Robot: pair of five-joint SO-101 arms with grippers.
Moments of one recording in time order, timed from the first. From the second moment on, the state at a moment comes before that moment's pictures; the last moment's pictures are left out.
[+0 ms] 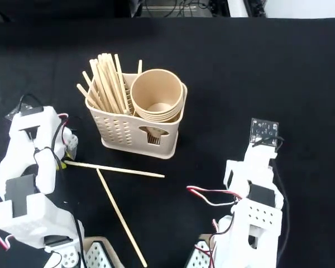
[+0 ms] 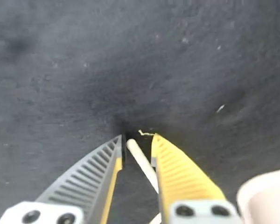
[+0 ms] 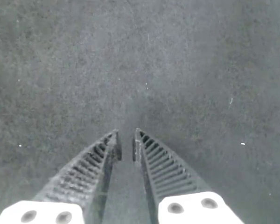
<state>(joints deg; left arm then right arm) -20.0 4.4 30.2 63.6 39.9 18.2 -64.4 84.7 46.6 6.3</state>
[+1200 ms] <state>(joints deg) -23.5 1.2 7.9 63.8 36.4 17.6 -64.4 85.1 46.6 8.0</state>
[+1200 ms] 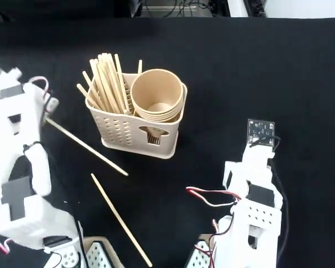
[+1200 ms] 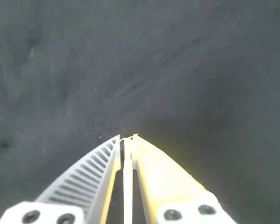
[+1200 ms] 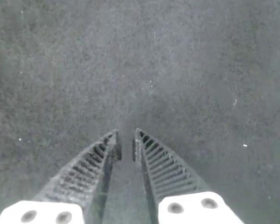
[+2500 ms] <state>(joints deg) 0.1 -32.7 -8.7 50.1 12.4 17.6 -64.4 87.7 40.1 8.0</state>
